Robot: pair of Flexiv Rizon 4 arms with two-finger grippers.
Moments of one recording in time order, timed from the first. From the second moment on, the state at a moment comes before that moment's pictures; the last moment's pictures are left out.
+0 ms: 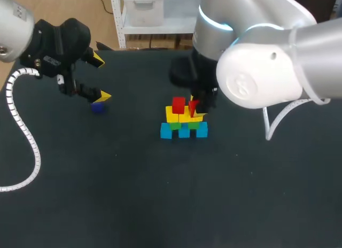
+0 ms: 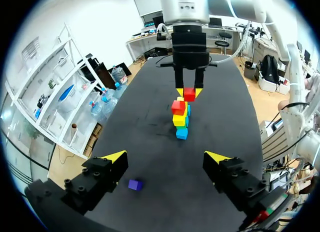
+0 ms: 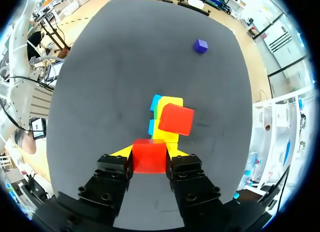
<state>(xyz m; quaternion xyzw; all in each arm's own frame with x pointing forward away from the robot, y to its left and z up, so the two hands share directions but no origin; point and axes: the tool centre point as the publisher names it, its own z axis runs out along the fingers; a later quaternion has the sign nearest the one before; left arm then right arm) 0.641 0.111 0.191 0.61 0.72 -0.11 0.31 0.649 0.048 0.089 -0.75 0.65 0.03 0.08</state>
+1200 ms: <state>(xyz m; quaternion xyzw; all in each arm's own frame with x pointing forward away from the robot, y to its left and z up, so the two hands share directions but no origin) 0.641 0.111 0.191 0.61 0.72 -0.11 0.31 0.666 0.056 0.080 -0.76 0.65 0.05 0.08</state>
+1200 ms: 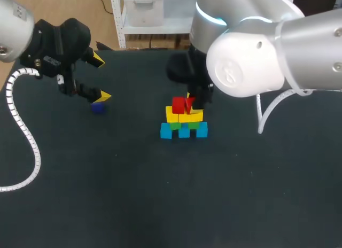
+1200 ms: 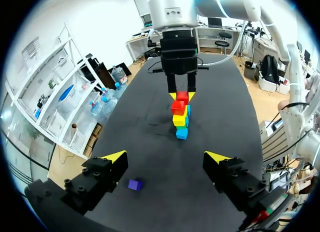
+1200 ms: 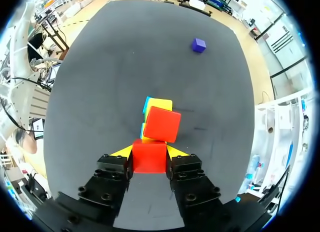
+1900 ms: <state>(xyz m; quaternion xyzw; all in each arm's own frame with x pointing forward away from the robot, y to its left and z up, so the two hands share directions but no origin) 0.641 0.111 0.191 0.61 0.72 -0.11 0.31 0.669 0.058 0.084 -0.75 0.65 0.05 0.08</state>
